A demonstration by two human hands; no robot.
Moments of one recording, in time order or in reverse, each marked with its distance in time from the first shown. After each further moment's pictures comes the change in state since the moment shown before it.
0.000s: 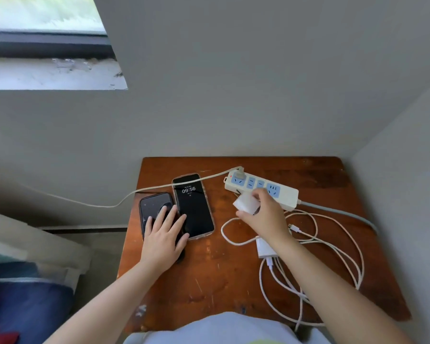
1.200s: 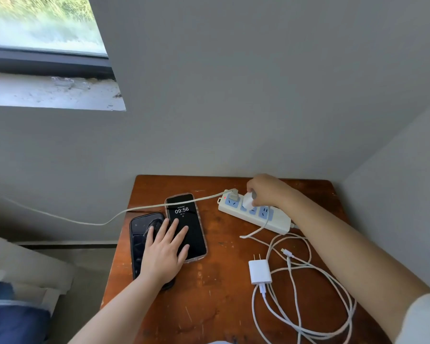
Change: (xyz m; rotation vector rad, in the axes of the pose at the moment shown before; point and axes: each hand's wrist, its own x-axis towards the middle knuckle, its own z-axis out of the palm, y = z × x) left_hand 0.027 0.013 0.002 0.046 -0.052 -0.011; right_hand 0.101 -0.035 -0.062 -0.735 -0.474 -0.164
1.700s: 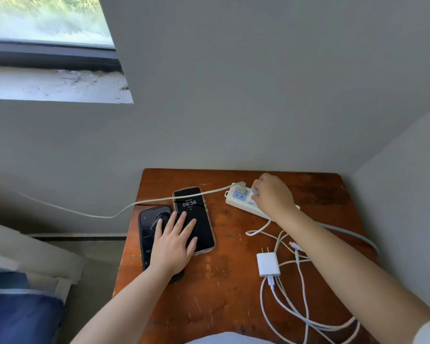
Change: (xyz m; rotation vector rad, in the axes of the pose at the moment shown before) left_hand 0.001 -0.004 0.007 0.026 -0.009 -0.003; right_hand -0.014 -0.018 0.037 0.068 0.396 0.079
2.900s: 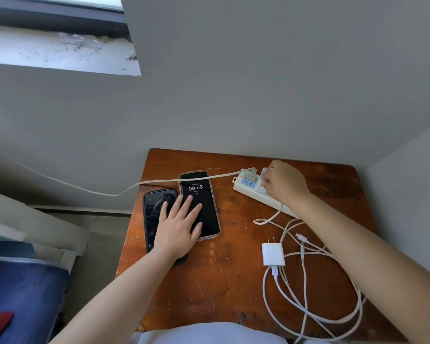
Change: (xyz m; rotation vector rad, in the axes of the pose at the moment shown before) left_hand 0.001 -0.001 0.002 -0.054 0.066 0.019; right_hand 0.012 0.002 0.002 -0.125 -0.097 -0.017
